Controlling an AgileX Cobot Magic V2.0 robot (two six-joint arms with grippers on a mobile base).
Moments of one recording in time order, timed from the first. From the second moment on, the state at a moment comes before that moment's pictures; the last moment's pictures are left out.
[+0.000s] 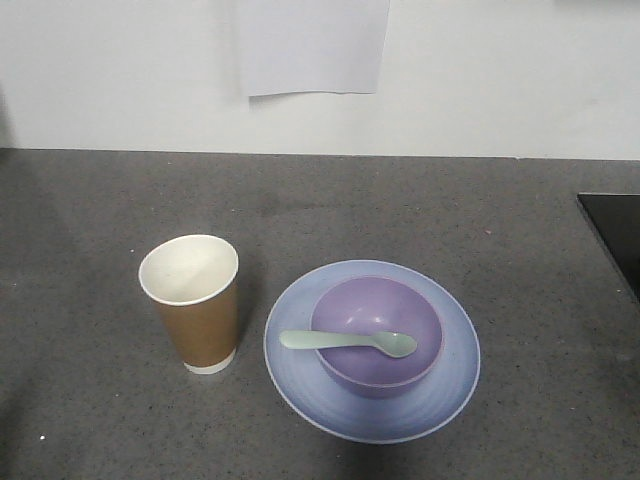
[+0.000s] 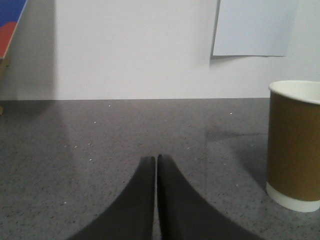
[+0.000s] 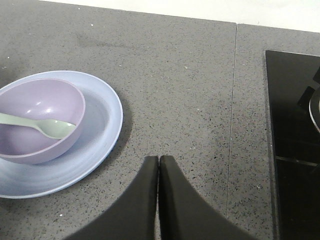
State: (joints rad) left arm -0.03 -0.01 0.02 0.00 0.12 -0.08; right arm 0.34 0.46 -0.70 -0.18 0.87 0.22
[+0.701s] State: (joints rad) left arm -0.02 -0.01 0.02 0.00 0.10 -0.09; right arm 0.34 0.46 -0.70 -0.18 0.87 0.22
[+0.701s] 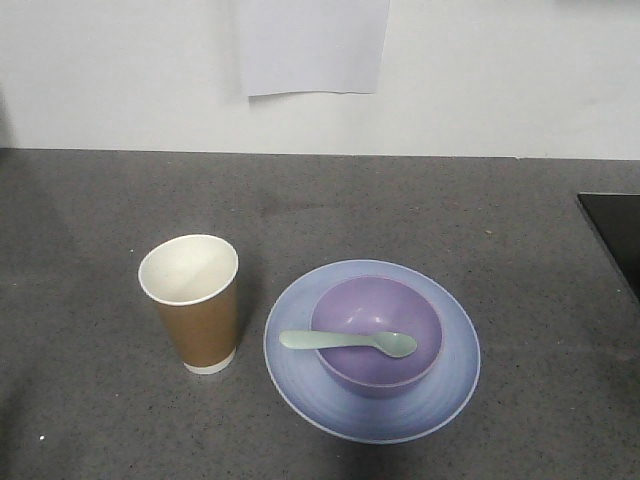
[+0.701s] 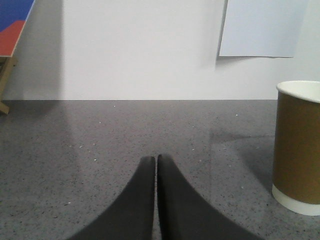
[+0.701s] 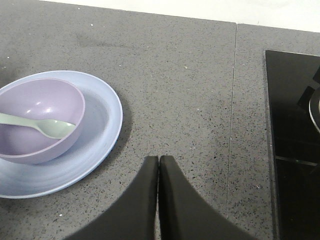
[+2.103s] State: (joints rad) left arm -0.02 -0.01 0.02 0.00 0.10 -0.09; right arm 0.13 0.03 -0.24 -0.04 0.35 -0.02
